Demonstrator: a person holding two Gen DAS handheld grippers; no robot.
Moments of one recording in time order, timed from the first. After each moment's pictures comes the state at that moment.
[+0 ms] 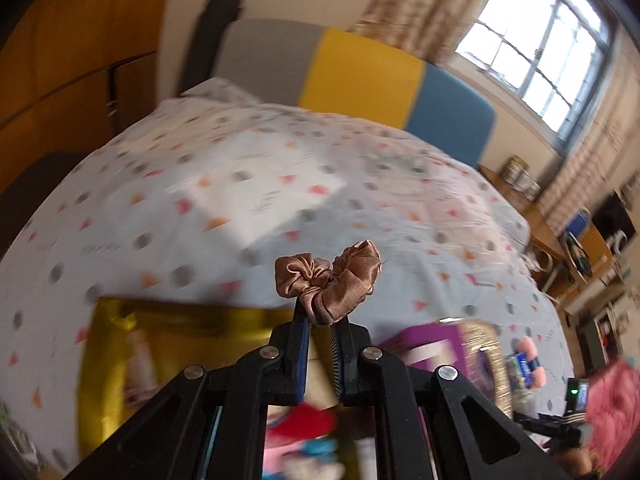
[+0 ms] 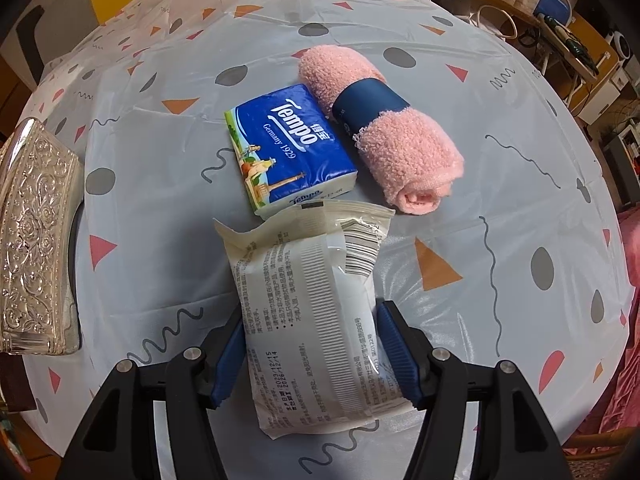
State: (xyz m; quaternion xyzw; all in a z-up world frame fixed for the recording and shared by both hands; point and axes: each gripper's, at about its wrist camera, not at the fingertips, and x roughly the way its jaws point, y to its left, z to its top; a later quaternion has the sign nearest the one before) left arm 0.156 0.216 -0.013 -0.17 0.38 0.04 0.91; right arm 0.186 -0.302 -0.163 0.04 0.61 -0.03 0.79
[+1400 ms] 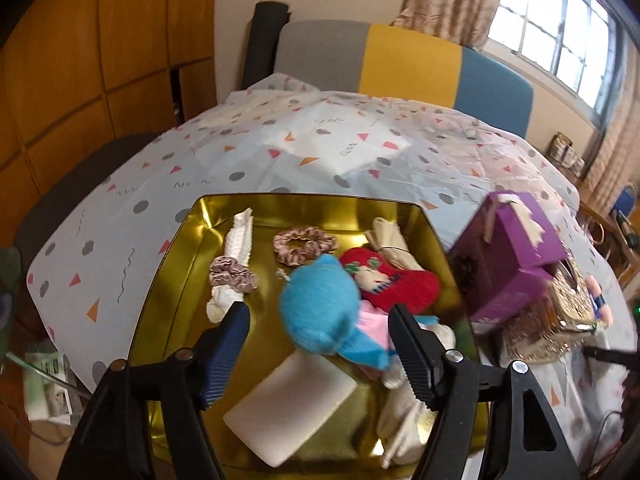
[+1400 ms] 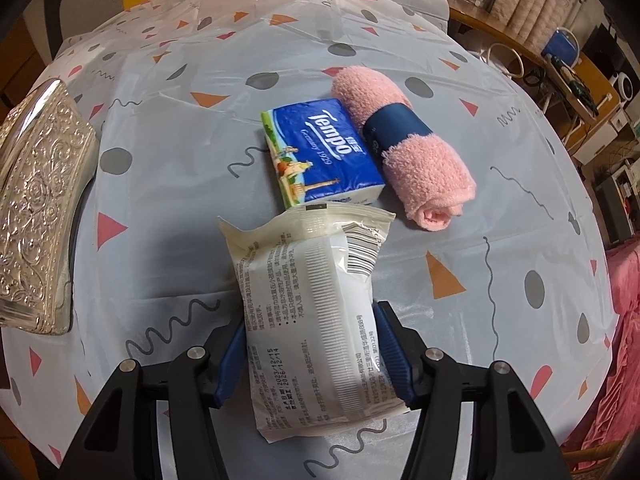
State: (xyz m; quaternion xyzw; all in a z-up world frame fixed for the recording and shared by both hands) left arm 0.034 0.200 -0.076 -0.10 0.38 0.13 0.91; right arm 0.174 -0.284 -0.158 -0.02 0.58 -0.02 0.81
